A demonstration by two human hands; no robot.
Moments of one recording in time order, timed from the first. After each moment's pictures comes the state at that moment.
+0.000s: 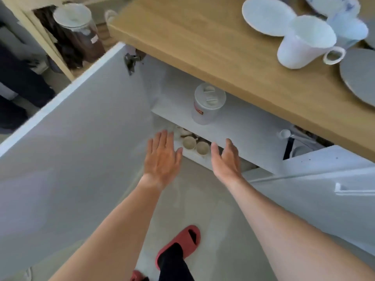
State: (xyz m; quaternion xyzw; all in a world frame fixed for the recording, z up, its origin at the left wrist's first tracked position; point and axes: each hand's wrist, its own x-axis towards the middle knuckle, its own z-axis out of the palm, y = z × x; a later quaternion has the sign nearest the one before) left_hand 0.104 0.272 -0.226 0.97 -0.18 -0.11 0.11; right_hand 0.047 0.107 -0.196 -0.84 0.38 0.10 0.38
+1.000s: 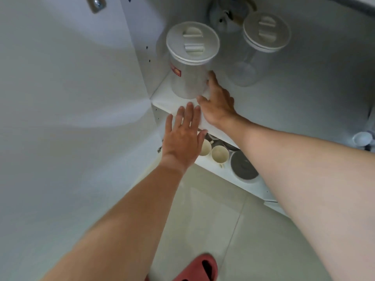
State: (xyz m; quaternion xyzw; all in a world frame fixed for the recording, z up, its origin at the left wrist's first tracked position) left_hand 0.224 0.217 -0.398 0.97 -0.25 -0.04 0.05; right_hand 0.275 0.091 -0.358 -0.92 0.18 0.04 0.34
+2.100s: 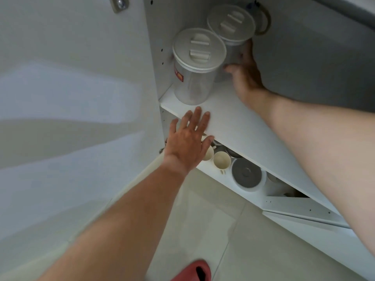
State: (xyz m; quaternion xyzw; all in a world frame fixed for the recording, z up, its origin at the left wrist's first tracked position) left_hand 0.233 0.225 -0.403 0.96 -0.25 -0.03 0.07; right_hand 0.329 0.049 -0.326 -0.83 0.20 -0.05 0.52
